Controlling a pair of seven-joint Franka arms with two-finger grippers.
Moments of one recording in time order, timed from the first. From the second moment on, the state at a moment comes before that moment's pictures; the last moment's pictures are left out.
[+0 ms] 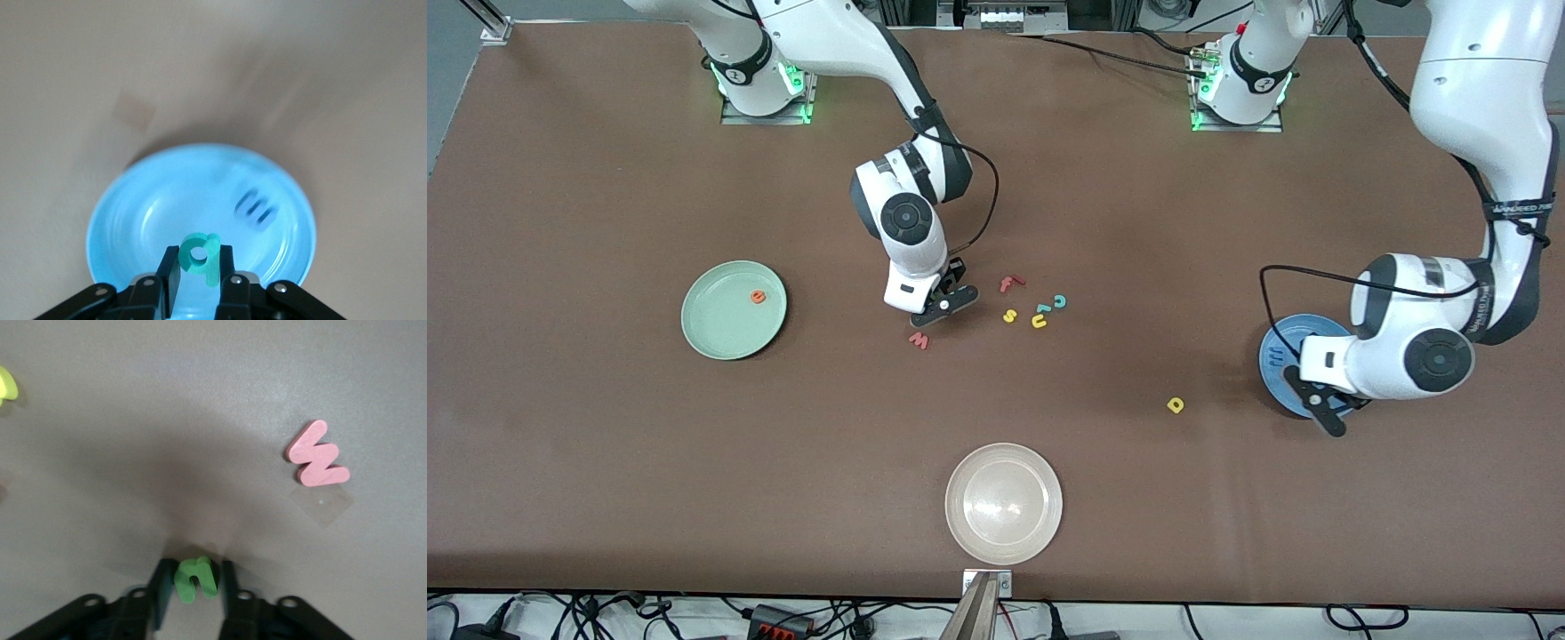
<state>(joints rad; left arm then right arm) 0.15 0.63 -0.15 -1.63 0.24 2.04 0.80 0.99 0.67 -0.32 -1.82 0.31 2.38 0.00</state>
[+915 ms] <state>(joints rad) -0.12 0.59 -0.19 -1.62 0.23 2.07 0.03 0.95 0.57 -0.74 -1.83 0.31 2.02 -0.05</state>
